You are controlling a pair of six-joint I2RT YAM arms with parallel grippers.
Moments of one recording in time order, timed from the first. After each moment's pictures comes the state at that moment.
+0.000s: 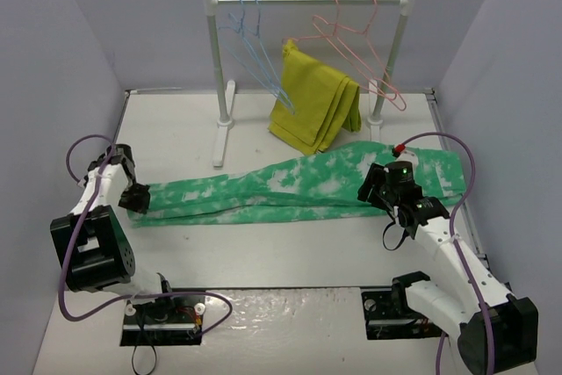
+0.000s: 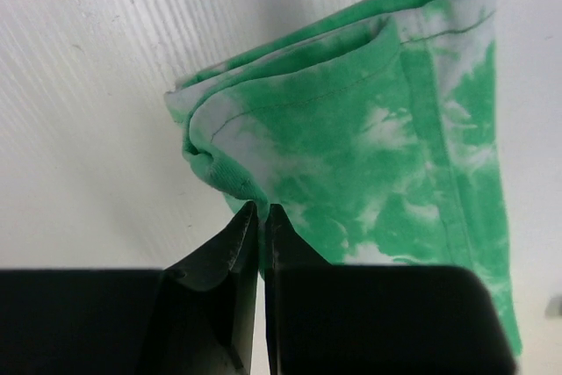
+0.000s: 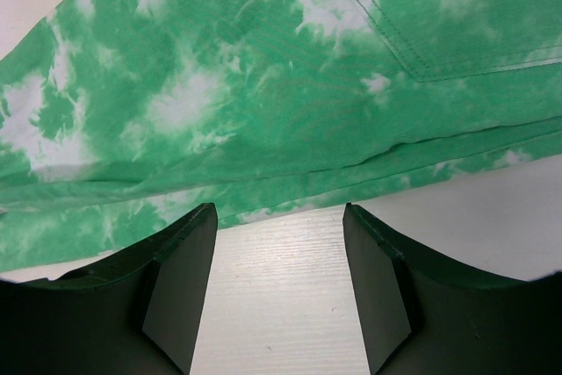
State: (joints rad) left arm 0.29 1.48 0.98 -0.87 -0.23 -1.01; right arm 0.25 0.94 0.62 -0.44 0.11 0.52
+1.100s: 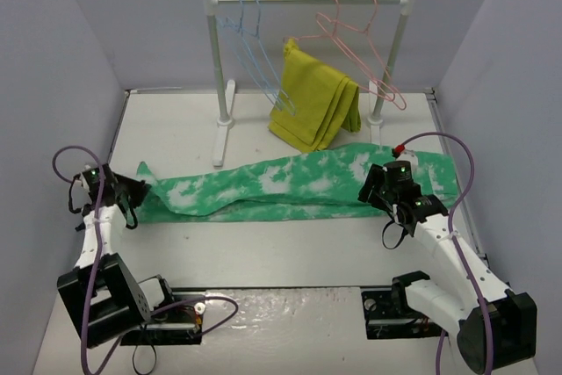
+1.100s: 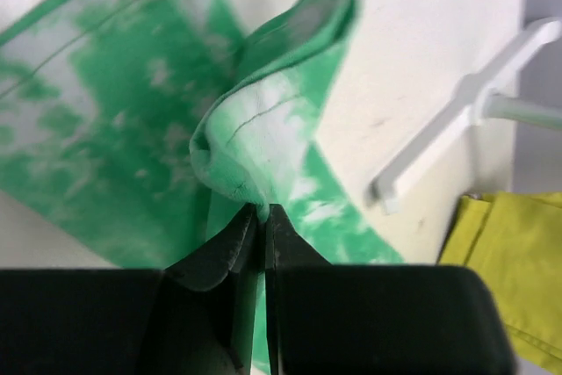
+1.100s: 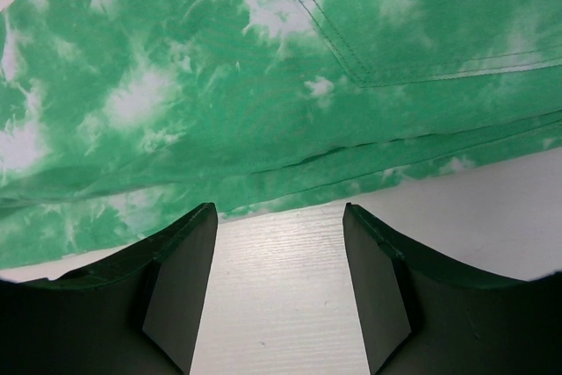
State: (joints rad) left arm 0.44 1.16 0.62 -0.24 0.21 -0.88; right arm 0.25 0.96 0.62 -0.46 0.13 0.53
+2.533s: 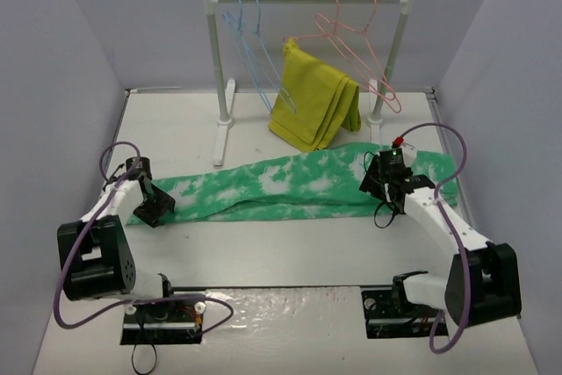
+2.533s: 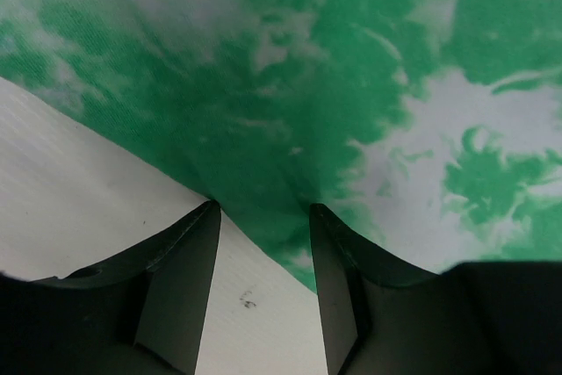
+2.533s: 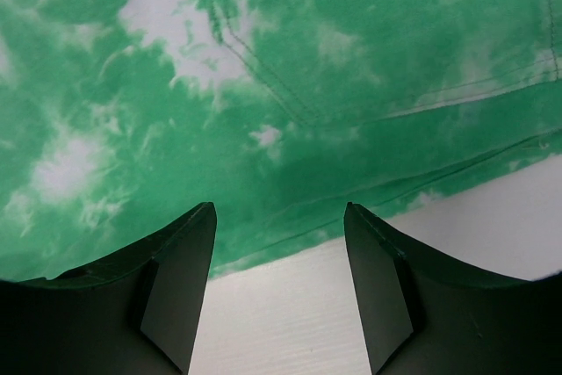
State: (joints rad) left arm 0.20 1.43 0.78 -0.65 -0.07 -0.82; right arm 0.19 1.25 0.71 -0.41 0.23 0.57
